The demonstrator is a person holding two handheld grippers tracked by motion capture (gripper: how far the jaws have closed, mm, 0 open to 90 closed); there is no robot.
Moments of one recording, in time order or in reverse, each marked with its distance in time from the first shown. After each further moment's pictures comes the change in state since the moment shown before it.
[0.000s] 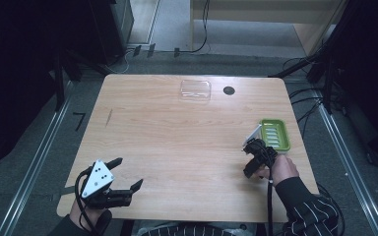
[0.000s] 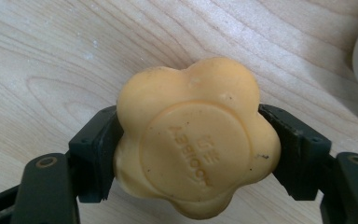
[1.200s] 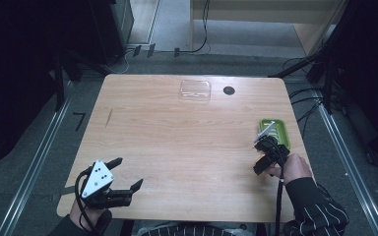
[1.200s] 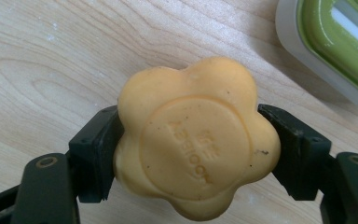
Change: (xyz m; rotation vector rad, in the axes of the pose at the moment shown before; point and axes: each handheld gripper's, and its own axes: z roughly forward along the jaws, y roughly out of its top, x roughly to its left) left arm 0.000 0.000 0.000 -0.001 0.004 0.000; right arm -0.021 -0.016 -0.018 -0.026 -0.026 0.049
